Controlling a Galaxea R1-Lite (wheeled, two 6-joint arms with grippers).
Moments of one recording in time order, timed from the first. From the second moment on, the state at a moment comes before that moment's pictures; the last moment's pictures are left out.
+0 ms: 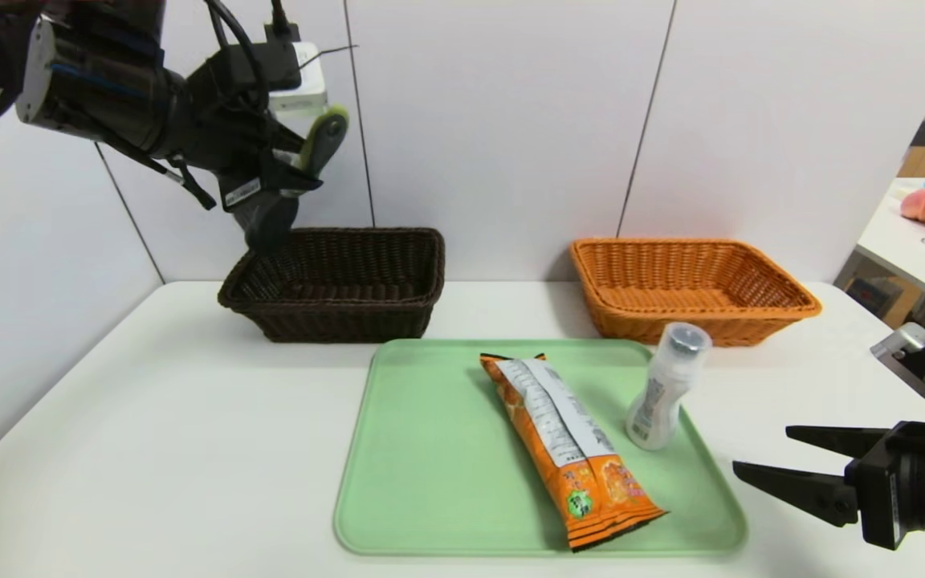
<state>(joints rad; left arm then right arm) -0.27 1.83 -1.98 0.61 -0.21 1.12 0.08 1.22 -0.44 -0.17 0.44 -0.08</state>
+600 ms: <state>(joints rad) -0.33 1.96 -1.99 0.59 -0.12 1.03 0.08 1.22 -0.43 -0.17 0.44 -0.08</state>
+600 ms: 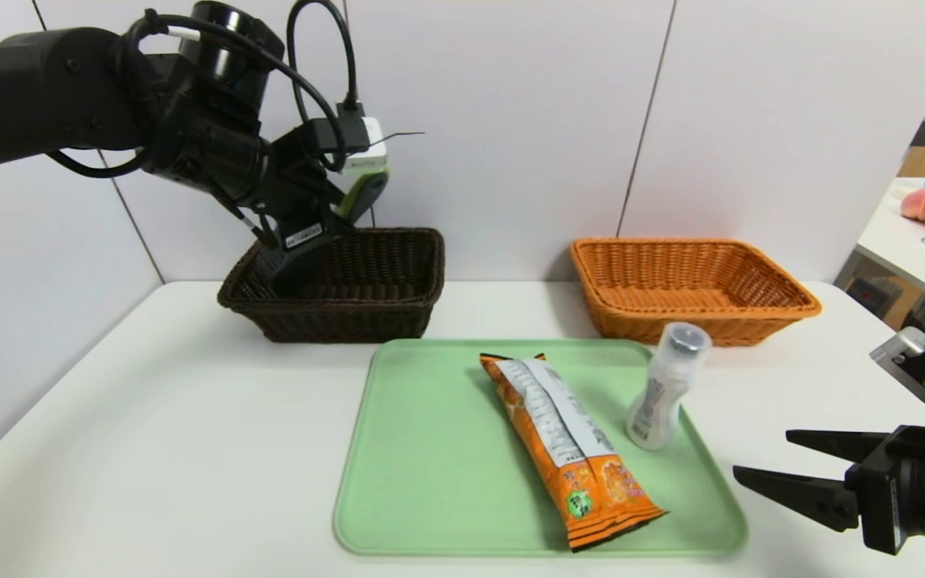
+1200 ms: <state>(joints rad) -0.35 2.01 -1.99 0.54 -0.07 1.01 0.08 1.20 -0.41 -0.17 0.44 -0.08</state>
